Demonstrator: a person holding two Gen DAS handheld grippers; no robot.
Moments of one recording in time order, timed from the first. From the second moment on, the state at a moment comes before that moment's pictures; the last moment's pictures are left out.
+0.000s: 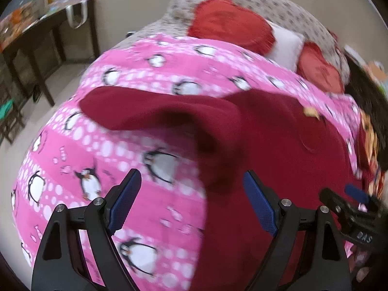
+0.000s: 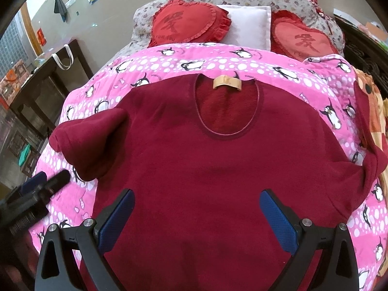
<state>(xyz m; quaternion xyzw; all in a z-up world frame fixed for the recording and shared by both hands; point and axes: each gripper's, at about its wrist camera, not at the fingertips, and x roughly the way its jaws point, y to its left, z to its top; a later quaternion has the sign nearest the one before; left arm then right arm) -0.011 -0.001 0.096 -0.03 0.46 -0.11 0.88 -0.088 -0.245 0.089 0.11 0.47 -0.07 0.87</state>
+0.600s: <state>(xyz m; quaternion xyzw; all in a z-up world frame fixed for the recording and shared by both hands) 0.125 0.129 0.044 -0.20 0.47 0.01 0.86 -0.071 -0.243 0.067 0.11 0.50 -0.05 0.85</state>
